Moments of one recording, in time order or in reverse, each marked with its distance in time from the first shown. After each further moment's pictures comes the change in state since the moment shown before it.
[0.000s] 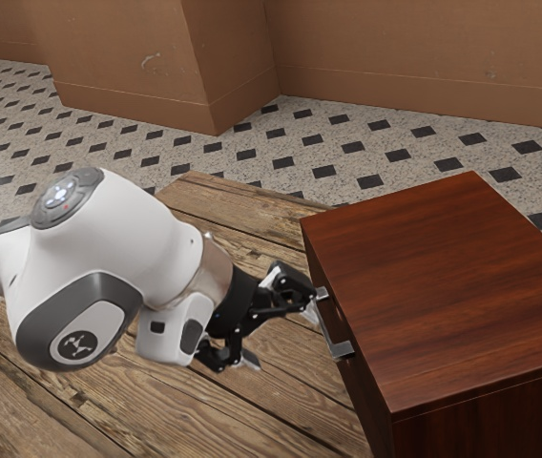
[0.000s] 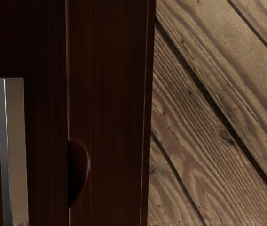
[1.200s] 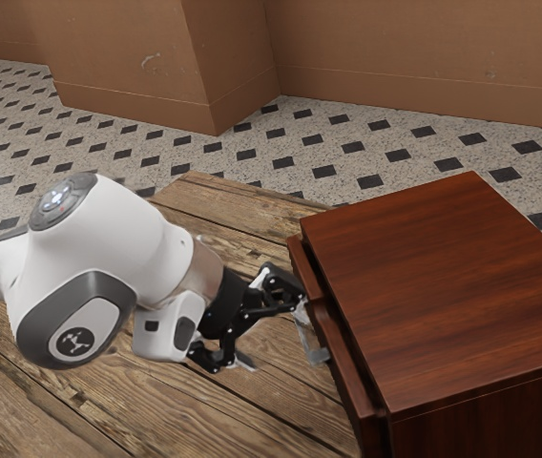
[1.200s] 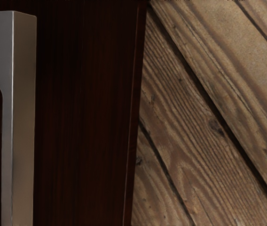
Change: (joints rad) arm -0.065 0.025 0.113 -0.033 0.007 0.017 0.002
